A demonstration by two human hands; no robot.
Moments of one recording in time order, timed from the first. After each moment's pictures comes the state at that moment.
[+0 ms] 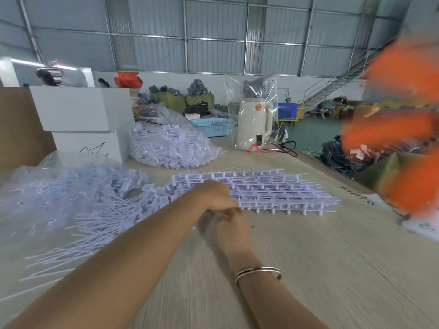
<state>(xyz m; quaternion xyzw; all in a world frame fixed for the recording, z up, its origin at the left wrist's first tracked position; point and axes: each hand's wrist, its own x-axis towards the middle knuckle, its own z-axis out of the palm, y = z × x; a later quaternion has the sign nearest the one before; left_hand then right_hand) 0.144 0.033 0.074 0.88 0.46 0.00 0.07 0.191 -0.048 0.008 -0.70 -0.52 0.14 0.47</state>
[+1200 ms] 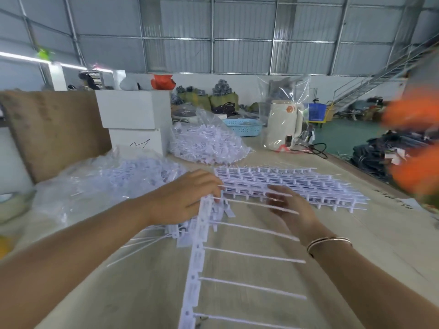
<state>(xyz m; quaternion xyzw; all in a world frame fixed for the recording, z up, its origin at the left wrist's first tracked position) -0.043 -0.030 0.095 0.97 0.17 0.18 -0.04 0.228 -0.072 0.045 -0.45 -0.35 0.50 0.65</state>
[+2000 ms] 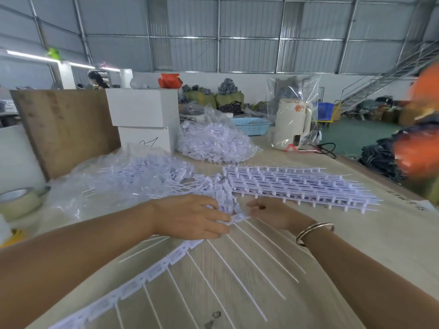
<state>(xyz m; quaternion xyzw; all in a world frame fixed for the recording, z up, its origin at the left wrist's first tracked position) -0.054 -0.032 0.077 0.89 -0.10 0.02 -0.45 0.199 -0.040 0.035 -0.65 -0.67 0.27 0.24</state>
